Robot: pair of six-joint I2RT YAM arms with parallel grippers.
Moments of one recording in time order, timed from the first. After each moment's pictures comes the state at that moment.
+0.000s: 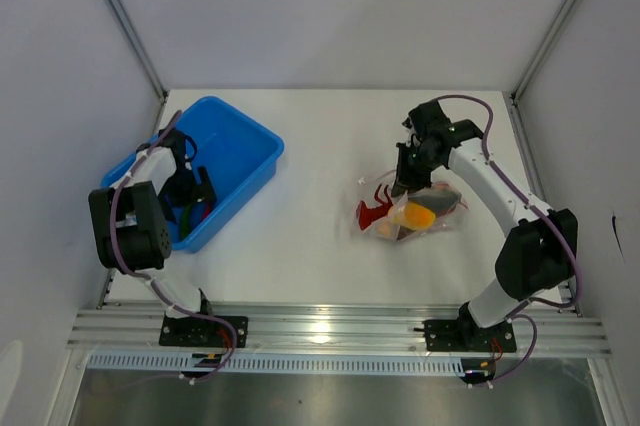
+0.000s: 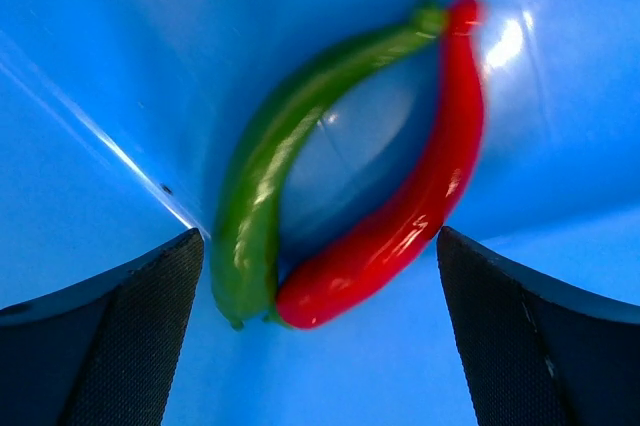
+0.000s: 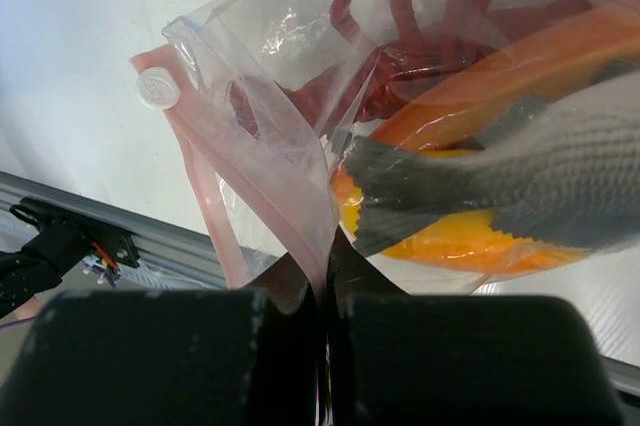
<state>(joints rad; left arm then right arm) 0.19 1.71 1.16 -0.88 -0.11 -0.25 0.36 1.59 1.44 -1.01 -0.25 0.44</state>
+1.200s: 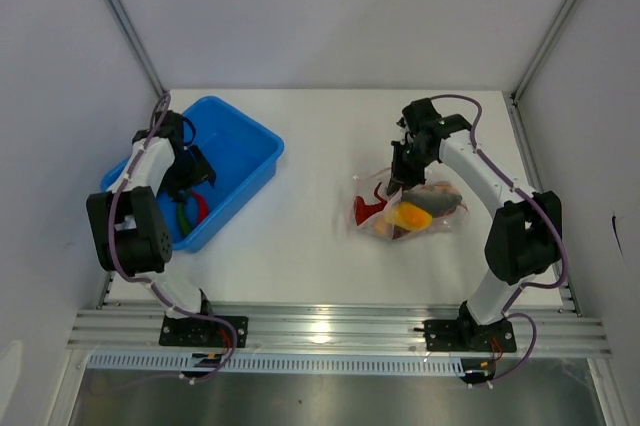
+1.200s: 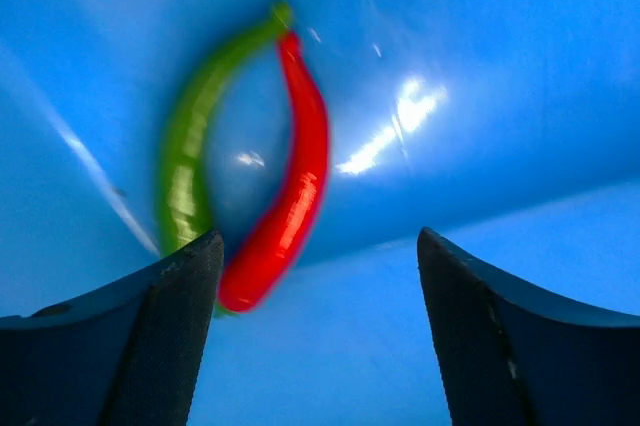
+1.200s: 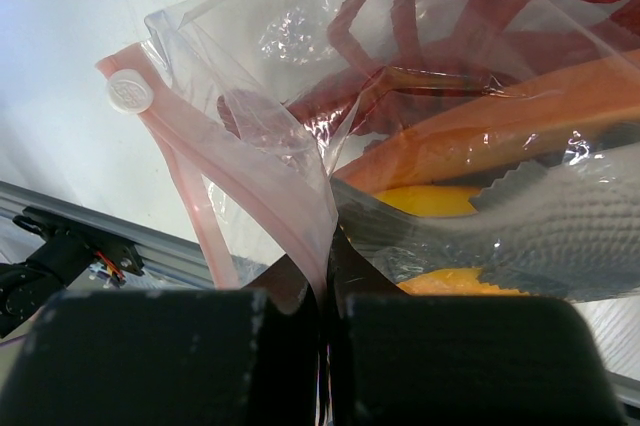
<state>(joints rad) 0.17 1.70 1.31 -0.89 -0.10 -0.44 0.36 1.71 1.49 -1.00 -0.26 0.44</state>
